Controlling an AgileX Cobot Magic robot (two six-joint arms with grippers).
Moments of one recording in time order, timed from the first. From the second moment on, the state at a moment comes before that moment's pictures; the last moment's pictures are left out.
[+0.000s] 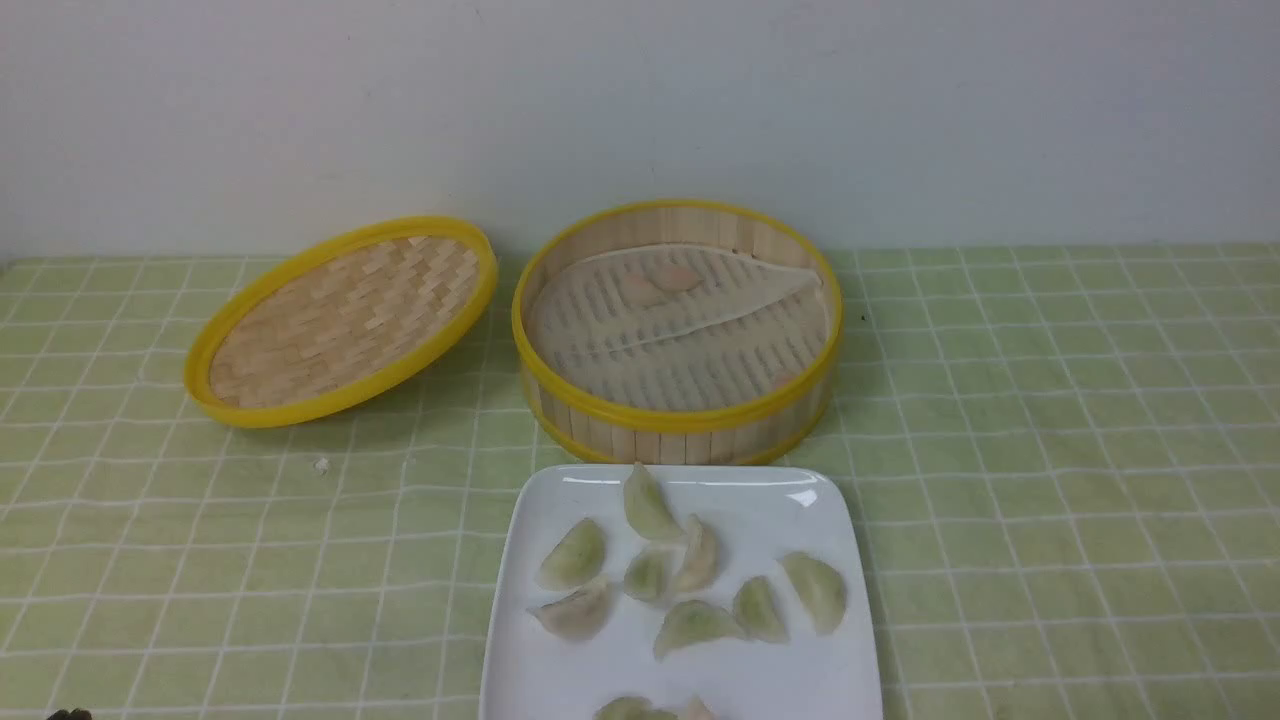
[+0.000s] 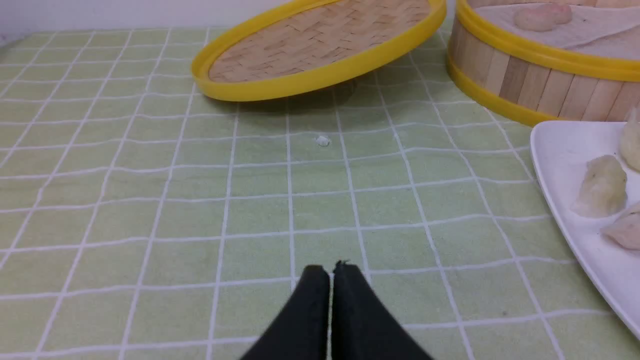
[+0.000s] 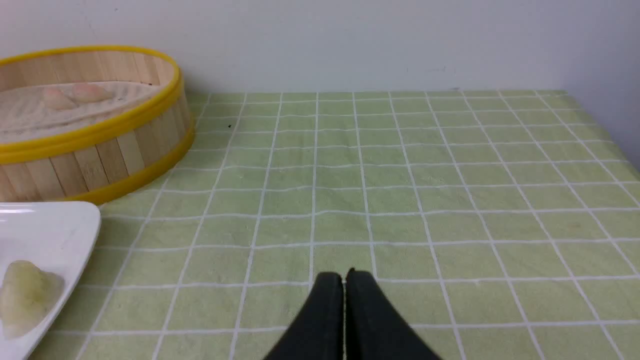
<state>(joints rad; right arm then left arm) 0.00 -0.02 0.02 0.00 0.39 0.05 -0.02 -0.01 0.03 -0.12 0.38 0.06</state>
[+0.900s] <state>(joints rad) 0.00 -0.02 0.02 0.00 0.39 0.05 -0.02 -0.01 0.03 -0.10 0.38 0.08</state>
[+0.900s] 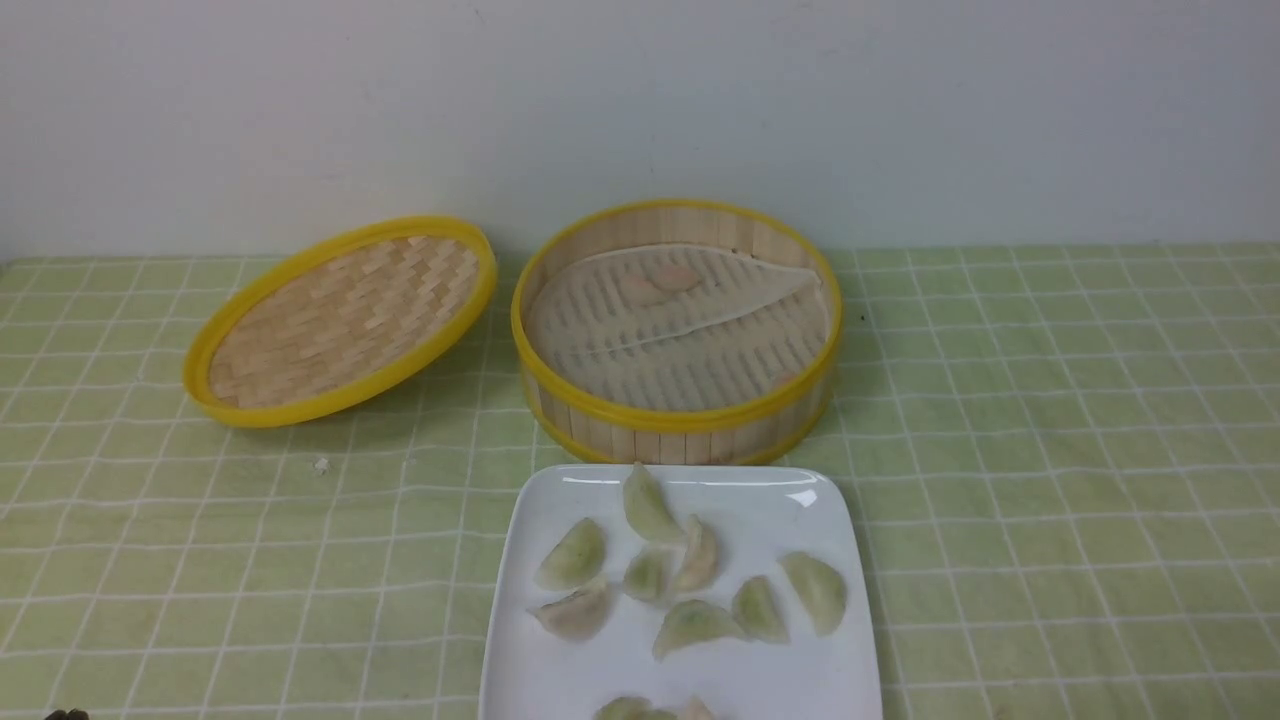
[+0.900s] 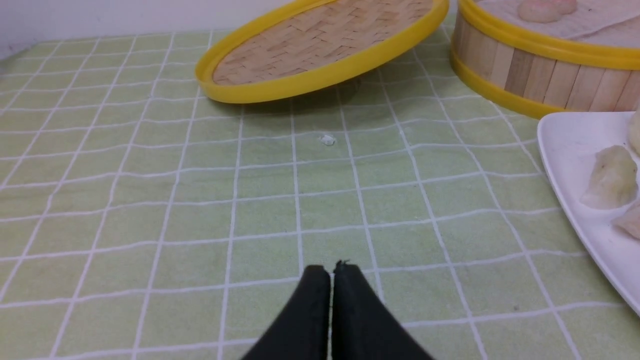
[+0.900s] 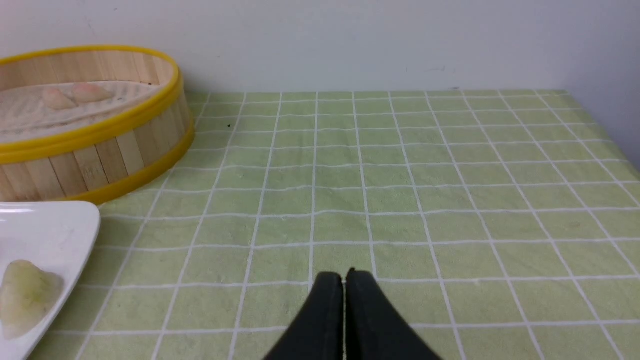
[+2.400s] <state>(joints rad) 0.03 -0.01 -0.09 0.61 0.12 0.23 -0.22 1.49 -1.37 -0.40 1.04 0.37</state>
